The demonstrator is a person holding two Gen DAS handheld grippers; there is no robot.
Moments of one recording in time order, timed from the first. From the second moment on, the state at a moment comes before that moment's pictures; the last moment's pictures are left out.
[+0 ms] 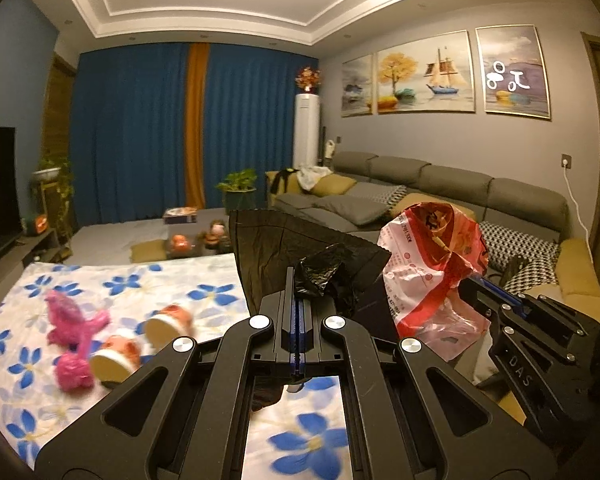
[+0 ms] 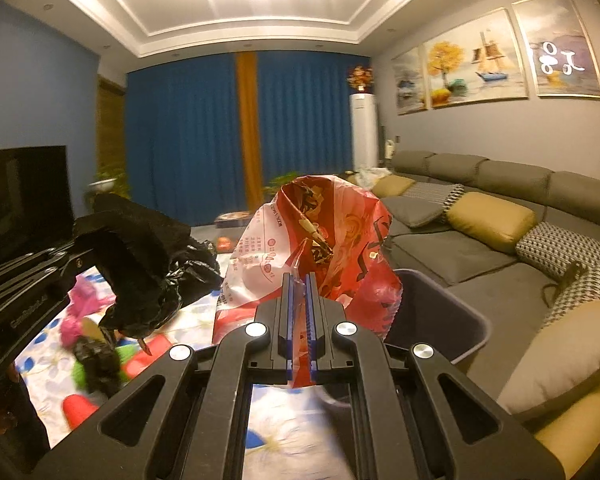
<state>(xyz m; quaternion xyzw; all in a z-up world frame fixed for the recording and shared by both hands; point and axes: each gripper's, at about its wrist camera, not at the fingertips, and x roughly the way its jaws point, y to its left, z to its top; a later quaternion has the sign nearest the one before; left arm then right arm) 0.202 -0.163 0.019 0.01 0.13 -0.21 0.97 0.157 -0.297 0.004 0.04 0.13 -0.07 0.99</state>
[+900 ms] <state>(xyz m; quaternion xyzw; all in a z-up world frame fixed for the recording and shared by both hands) 0.272 -0.282 -0.013 0.01 0.17 -0.27 0.95 0.200 -0.376 -0.021 0.06 0.15 -0.15 0.98</state>
